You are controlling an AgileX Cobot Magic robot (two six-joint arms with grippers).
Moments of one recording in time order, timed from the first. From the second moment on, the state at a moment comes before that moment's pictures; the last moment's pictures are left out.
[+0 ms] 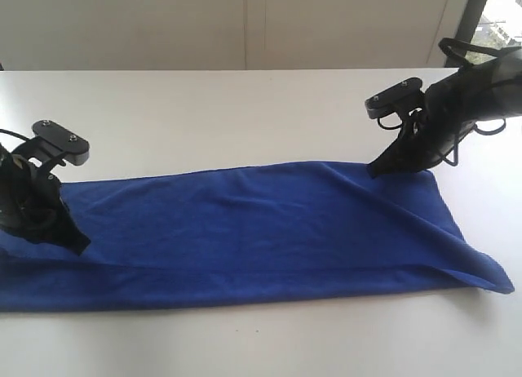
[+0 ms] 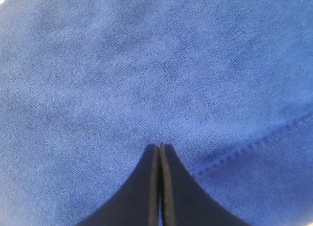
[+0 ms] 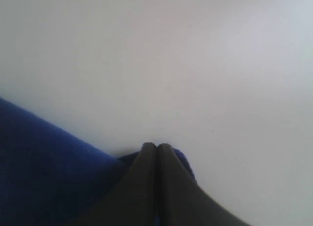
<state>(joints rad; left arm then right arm) -0.23 1.60 -0.80 -0.13 0.53 0.49 0.02 2.08 -1.27 -0.38 0.38 0.05</state>
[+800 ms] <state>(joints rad) -0.23 1.69 -0.77 -0.13 0.49 0.49 0.02 2.09 -1.27 -0.54 0.33 0.10</state>
